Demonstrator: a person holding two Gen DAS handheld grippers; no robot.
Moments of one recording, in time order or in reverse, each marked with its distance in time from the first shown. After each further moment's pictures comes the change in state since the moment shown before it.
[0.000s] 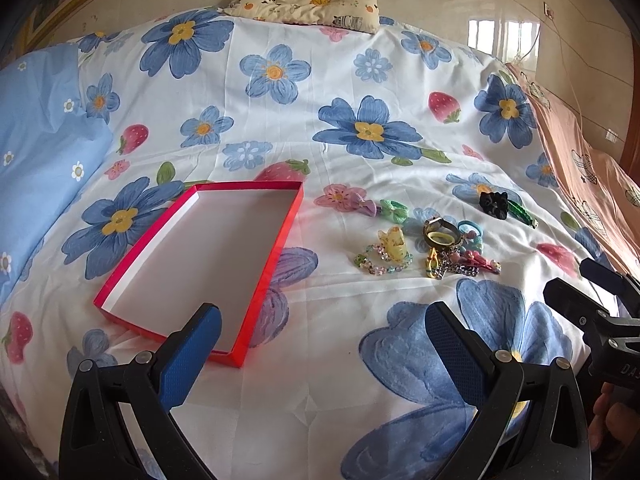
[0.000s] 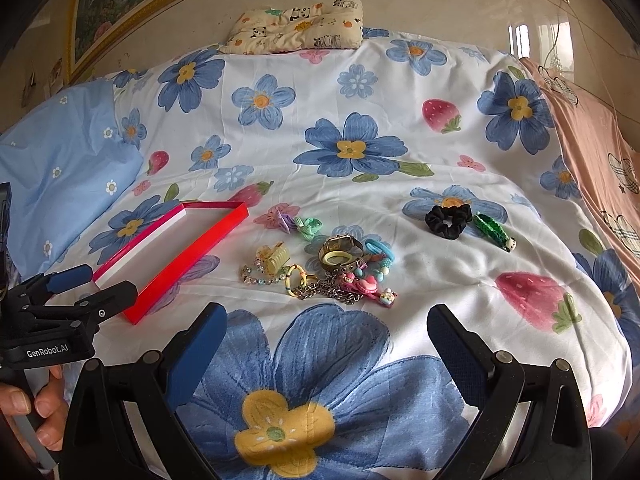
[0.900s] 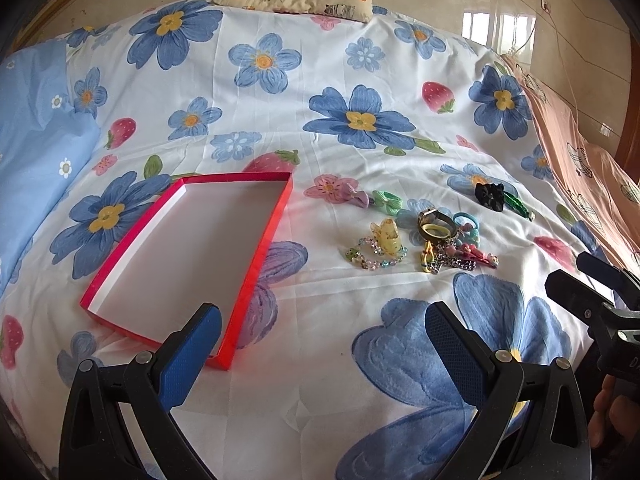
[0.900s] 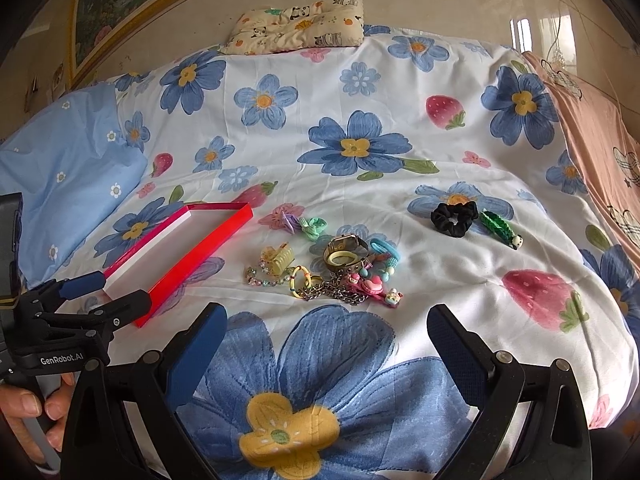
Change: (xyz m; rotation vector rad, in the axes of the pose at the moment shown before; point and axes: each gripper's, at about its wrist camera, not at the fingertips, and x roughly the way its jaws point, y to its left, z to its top) left arm 0.008 0.003 -0.001 0.008 0.036 -0.030; right arm 0.004 0.003 0.002 0.014 0.011 0.009
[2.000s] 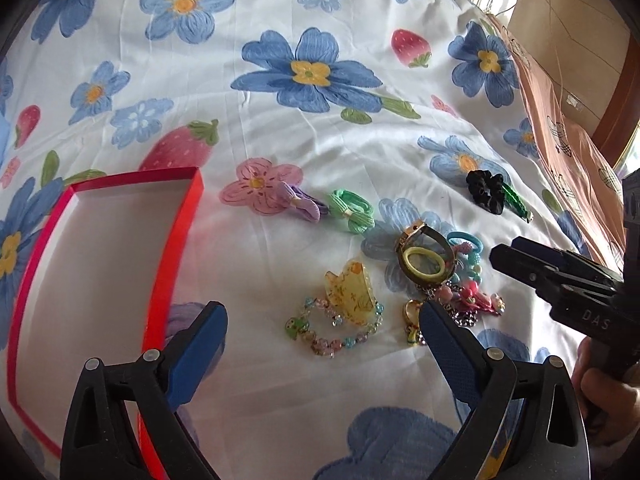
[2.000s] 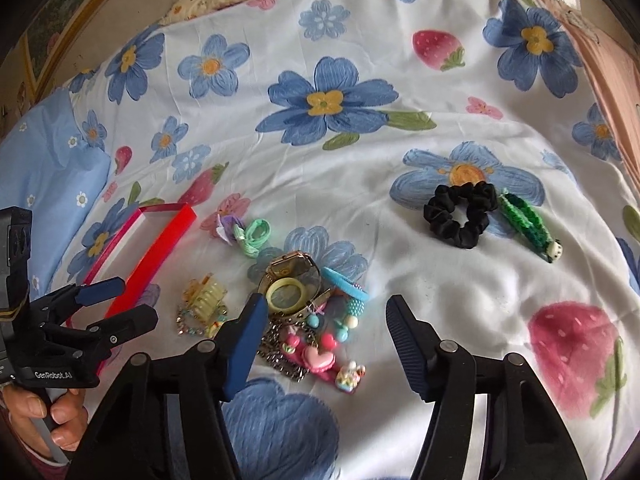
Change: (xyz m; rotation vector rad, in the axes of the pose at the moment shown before) left arm 0.173 -0.013 0.100 0.028 0.225 -0.181; right arm 0.123 -0.069 0.052 0.111 0.216 0.050
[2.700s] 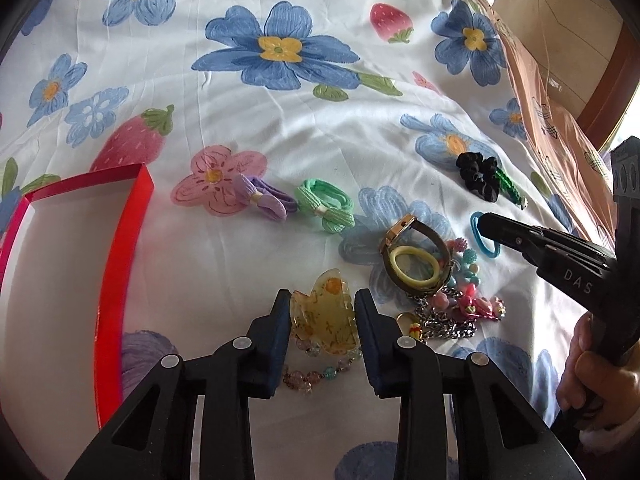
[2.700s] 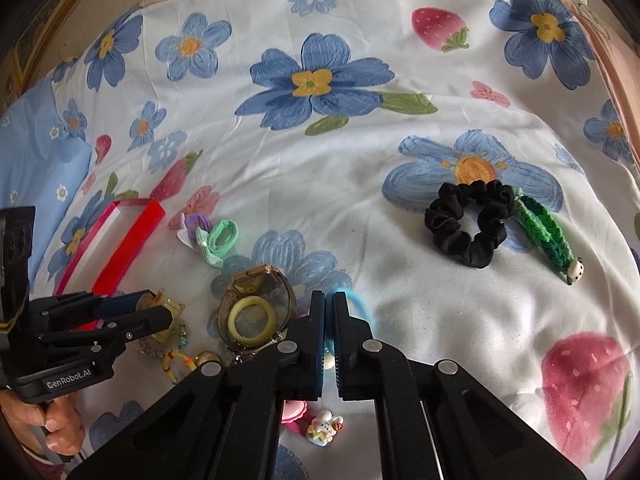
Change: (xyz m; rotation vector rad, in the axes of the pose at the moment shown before) left arm 0.044 -0.008 0.015 0.028 0.052 -0.077; right arm 0.022 -0.012 0.016 0.004 0.026 -0.031
